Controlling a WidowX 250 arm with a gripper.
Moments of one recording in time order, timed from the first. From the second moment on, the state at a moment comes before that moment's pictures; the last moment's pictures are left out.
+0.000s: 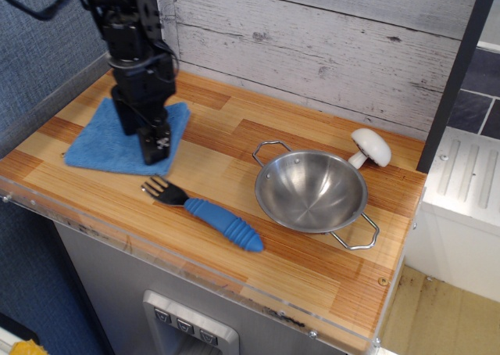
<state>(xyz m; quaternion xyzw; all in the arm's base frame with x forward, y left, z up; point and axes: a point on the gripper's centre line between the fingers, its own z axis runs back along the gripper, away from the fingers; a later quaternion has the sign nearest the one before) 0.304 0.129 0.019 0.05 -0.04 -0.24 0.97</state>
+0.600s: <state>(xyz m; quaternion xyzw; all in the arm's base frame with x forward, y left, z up) 0.267 0.135 0.017 0.06 0.00 -0.22 0.97</state>
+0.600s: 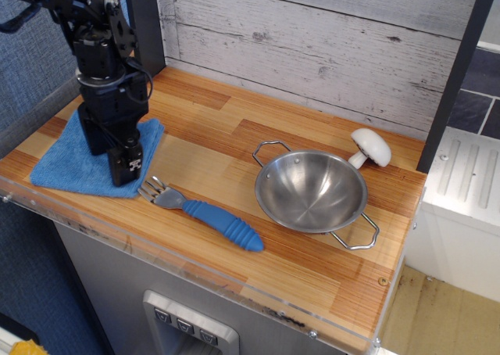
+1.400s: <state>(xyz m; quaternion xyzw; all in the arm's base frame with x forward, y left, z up) 0.261 0.138 0.029 0.07 0.00 -0.20 0.98</state>
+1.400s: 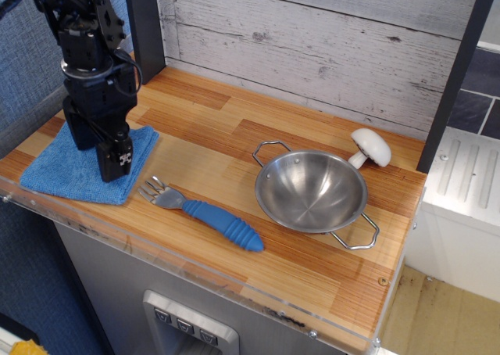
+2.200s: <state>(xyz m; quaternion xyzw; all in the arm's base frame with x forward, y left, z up) 0.238 0.149 0.108 0.15 -0.08 -0.21 0.96</state>
